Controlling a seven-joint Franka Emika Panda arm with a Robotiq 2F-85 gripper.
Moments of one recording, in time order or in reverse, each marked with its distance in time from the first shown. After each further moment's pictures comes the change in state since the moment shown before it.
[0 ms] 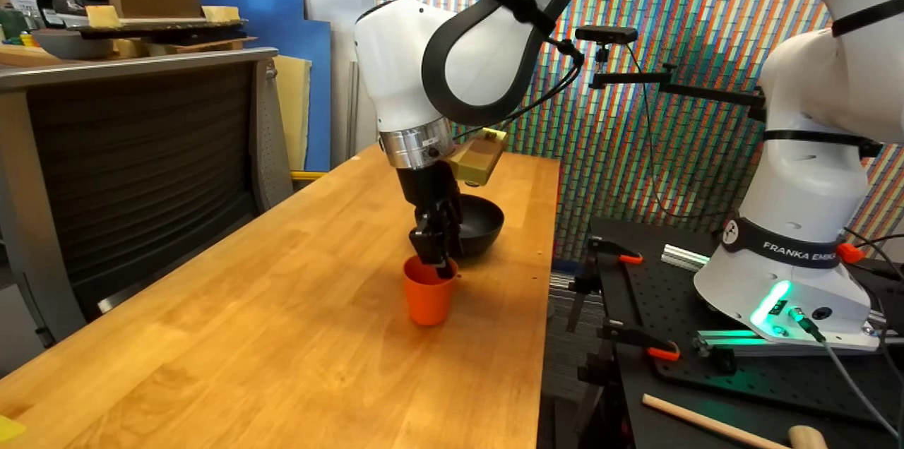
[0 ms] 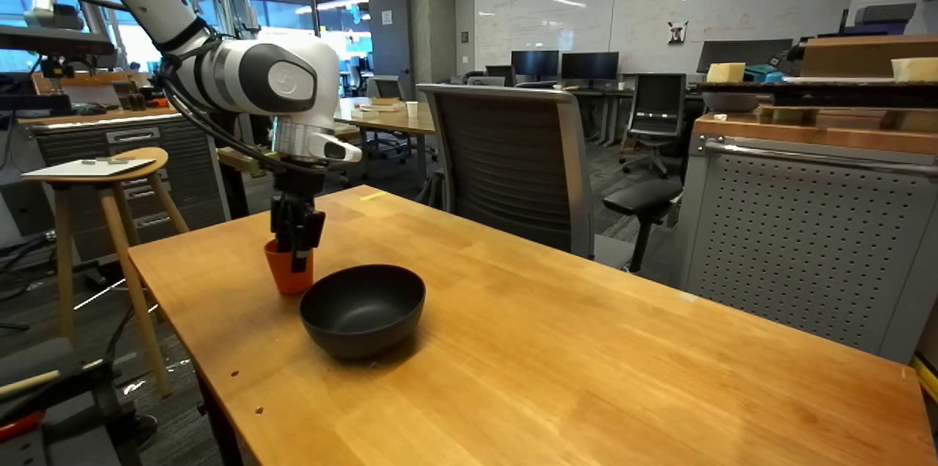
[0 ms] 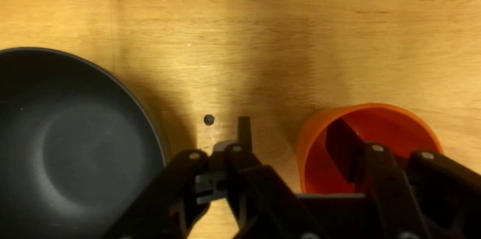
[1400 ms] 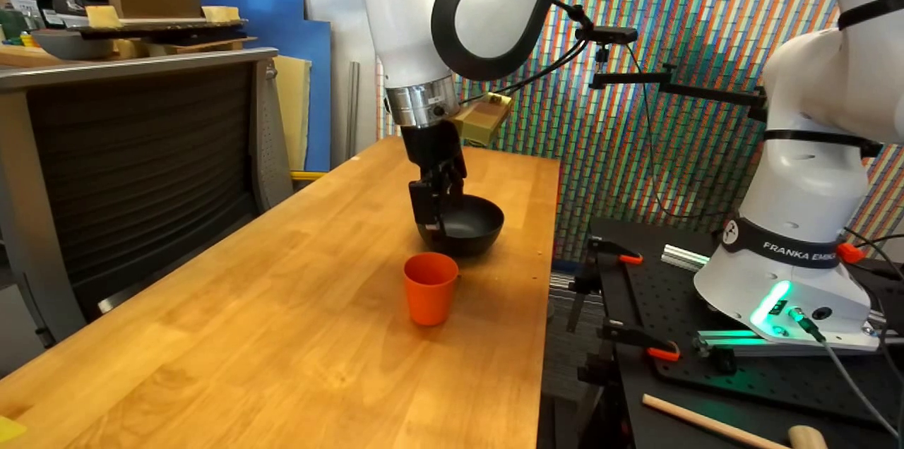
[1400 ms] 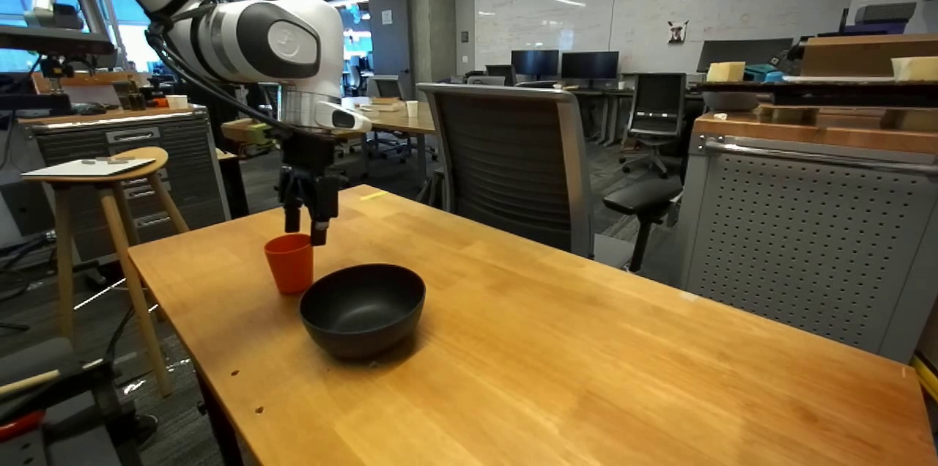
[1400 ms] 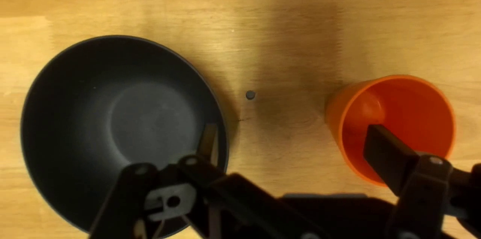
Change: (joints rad) arm -0.043 -0.106 -0.010 -0.022 -0.045 -0.041 0.000
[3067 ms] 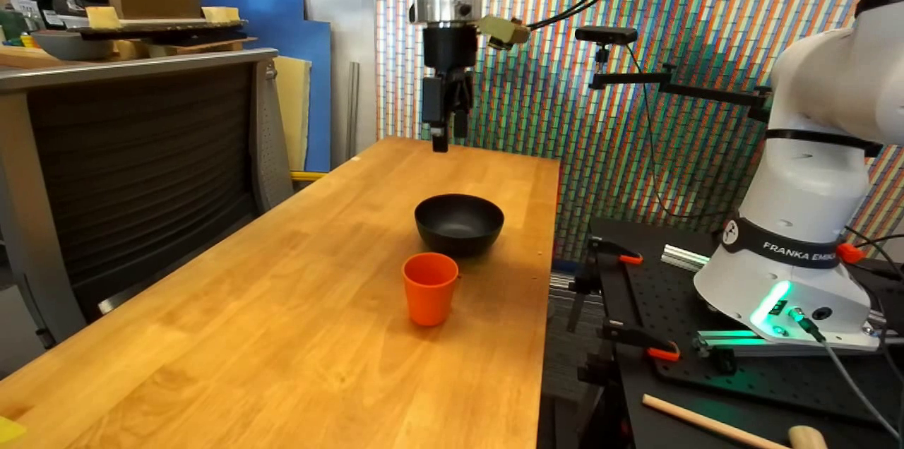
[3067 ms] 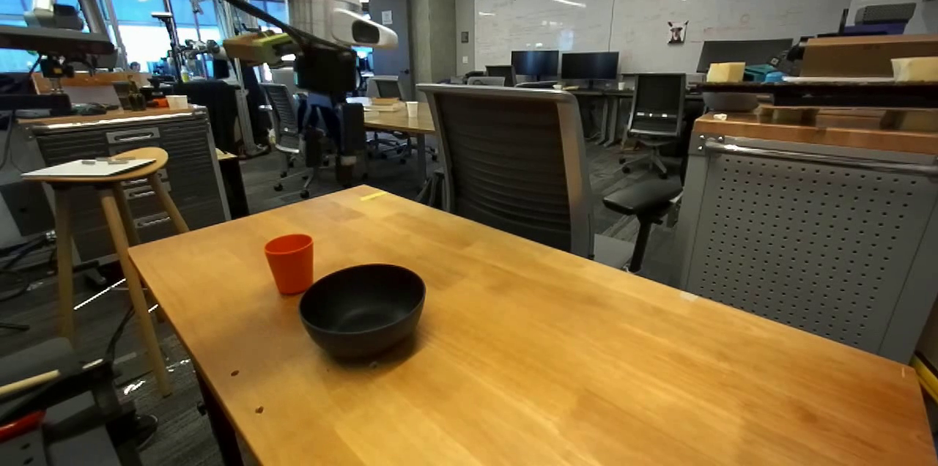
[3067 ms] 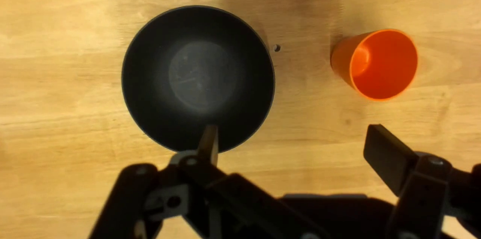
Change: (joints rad) arm -0.116 -0.247 -0.049 -0.031 0.119 -0.069 -0.221
